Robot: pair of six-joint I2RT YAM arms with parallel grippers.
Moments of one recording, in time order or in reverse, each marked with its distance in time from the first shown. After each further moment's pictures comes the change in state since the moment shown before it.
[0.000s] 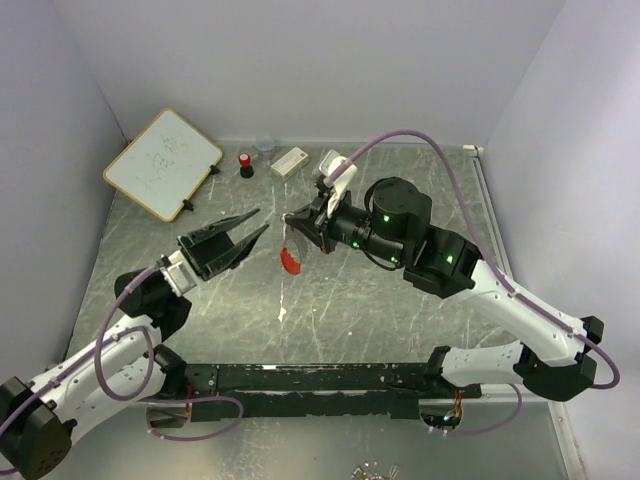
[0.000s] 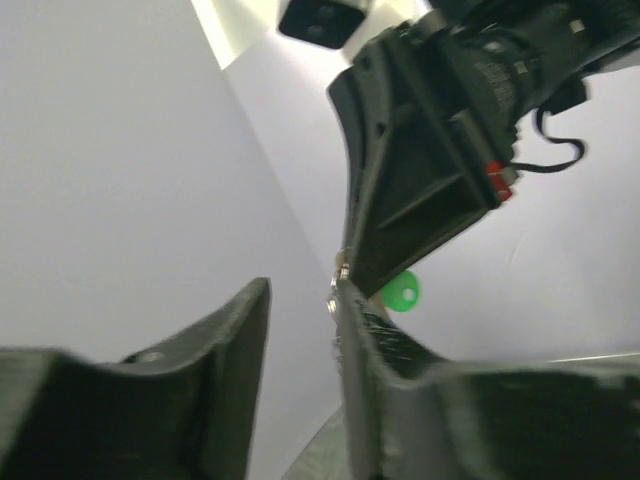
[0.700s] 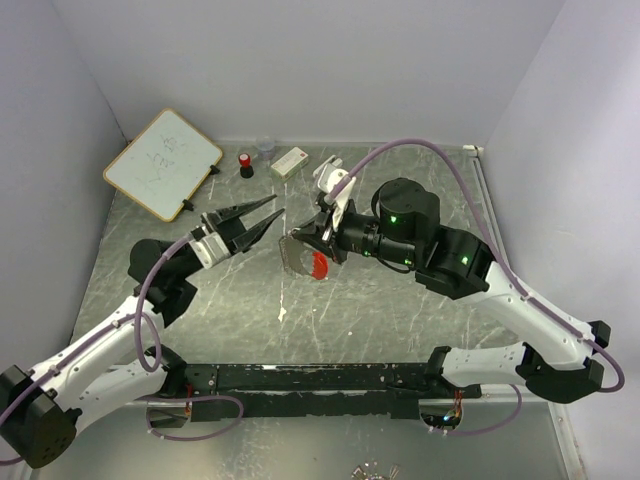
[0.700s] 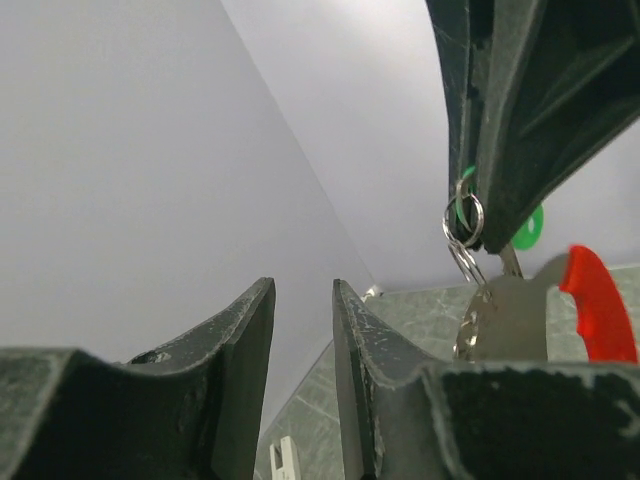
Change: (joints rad) left arm 0.000 0.094 0.169 -0.329 -0.036 0.167; right arm 0.000 -0.021 0.038 -0.138 -0.113 -0.106
